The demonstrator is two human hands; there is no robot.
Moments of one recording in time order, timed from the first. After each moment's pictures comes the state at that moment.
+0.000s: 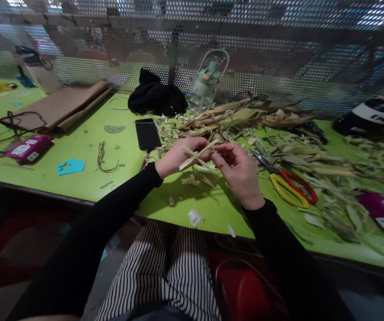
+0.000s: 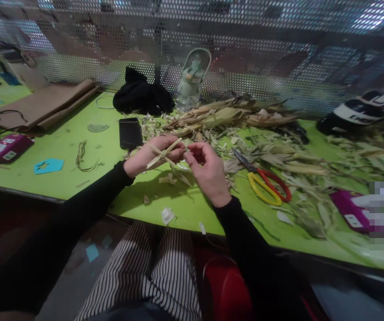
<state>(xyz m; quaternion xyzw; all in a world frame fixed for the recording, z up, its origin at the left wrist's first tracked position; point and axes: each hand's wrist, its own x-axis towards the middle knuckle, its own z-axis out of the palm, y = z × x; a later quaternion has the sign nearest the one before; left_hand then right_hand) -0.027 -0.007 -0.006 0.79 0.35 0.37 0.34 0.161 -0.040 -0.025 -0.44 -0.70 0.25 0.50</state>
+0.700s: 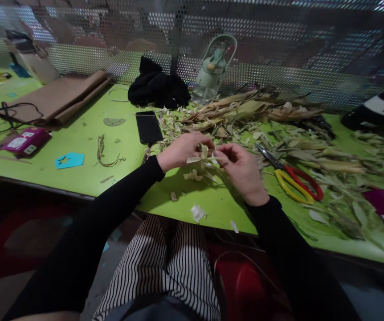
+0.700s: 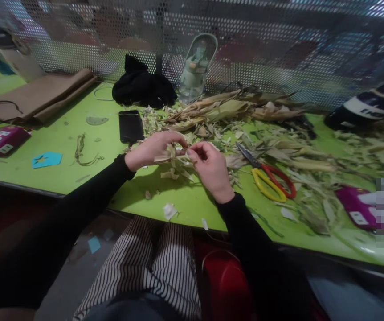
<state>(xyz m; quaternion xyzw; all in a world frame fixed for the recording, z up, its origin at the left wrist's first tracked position) -0.035 -0.005 -0.001 0.86 0.37 0.26 0.25 0.160 -0.039 -0.026 -0.50 -0.69 0.26 0.46</state>
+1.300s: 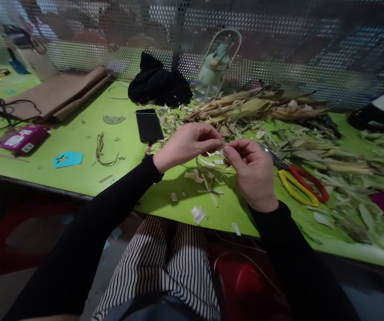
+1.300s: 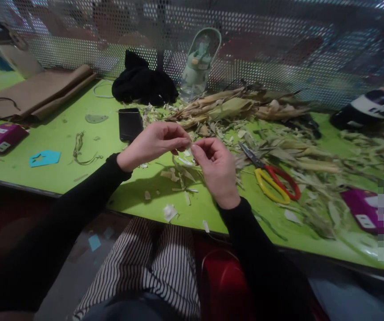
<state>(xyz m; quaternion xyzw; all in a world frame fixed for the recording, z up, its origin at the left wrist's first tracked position) -0.029 -0.018 0.014 0.75 0.34 0.38 0.43 0.154 -0.049 -0.016 -0.46 -0.66 0.27 0.54</state>
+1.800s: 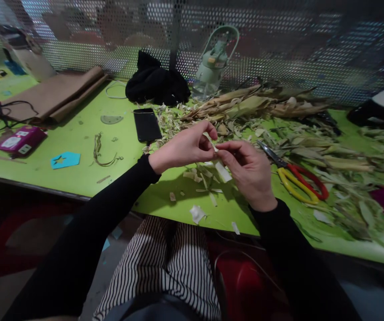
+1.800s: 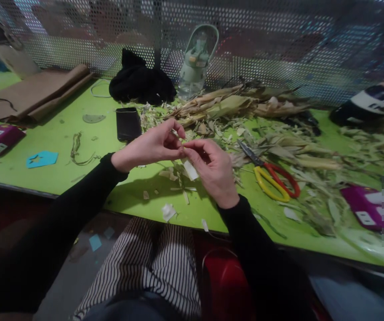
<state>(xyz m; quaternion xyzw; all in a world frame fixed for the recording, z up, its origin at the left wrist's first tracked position) -0.031 -0.024 0.016 0.75 0.34 0.32 0.46 0.160 -0.053 -0.017 -0.43 -0.73 0.22 0.49</state>
